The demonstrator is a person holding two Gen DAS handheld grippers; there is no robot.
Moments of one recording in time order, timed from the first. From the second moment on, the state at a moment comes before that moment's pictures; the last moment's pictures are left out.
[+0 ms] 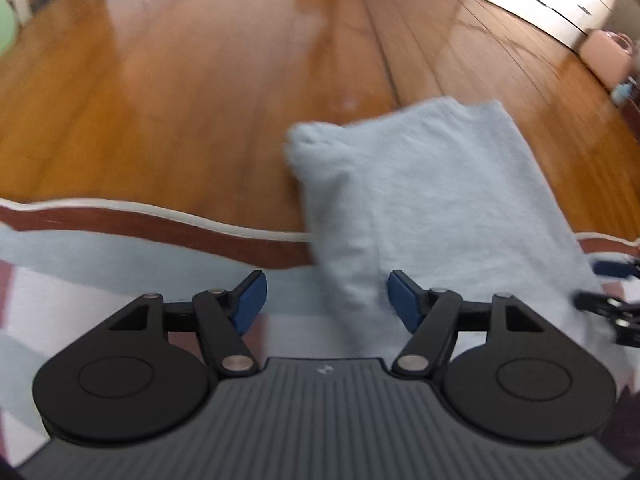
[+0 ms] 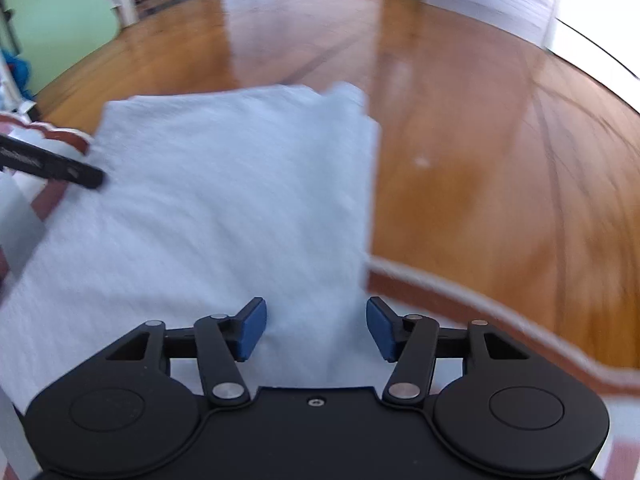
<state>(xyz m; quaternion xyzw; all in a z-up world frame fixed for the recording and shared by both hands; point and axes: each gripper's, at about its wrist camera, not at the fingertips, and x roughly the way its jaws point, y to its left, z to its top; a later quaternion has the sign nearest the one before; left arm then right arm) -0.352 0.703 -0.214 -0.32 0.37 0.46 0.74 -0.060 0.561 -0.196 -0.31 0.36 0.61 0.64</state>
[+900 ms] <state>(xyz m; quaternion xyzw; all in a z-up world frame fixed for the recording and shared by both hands) -0.281 0.548 -0.171 -0.17 0.37 0.23 0.88 -0.019 0.469 -0.215 0.02 0.63 0.54 0.56</state>
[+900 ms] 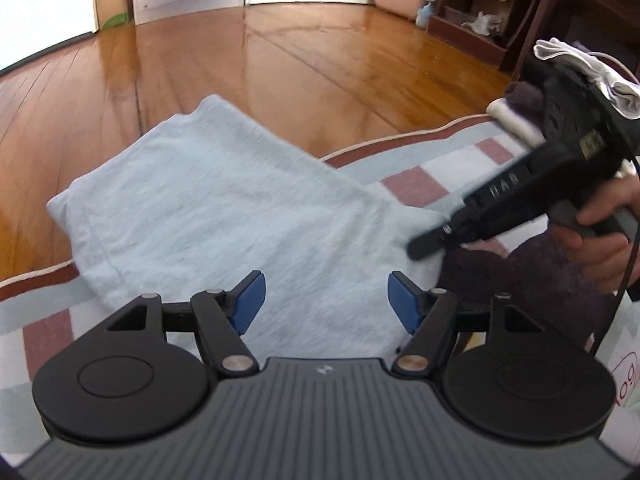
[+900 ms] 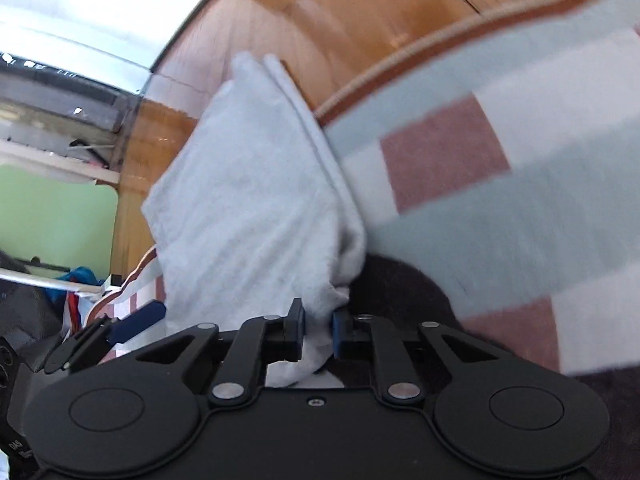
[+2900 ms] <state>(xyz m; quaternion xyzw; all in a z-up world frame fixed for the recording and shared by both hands) -0.309 0.567 -0.162 -0.18 0.34 0.38 0.84 -0.063 0.507 -0.107 -0.23 0.26 0.75 0.56</state>
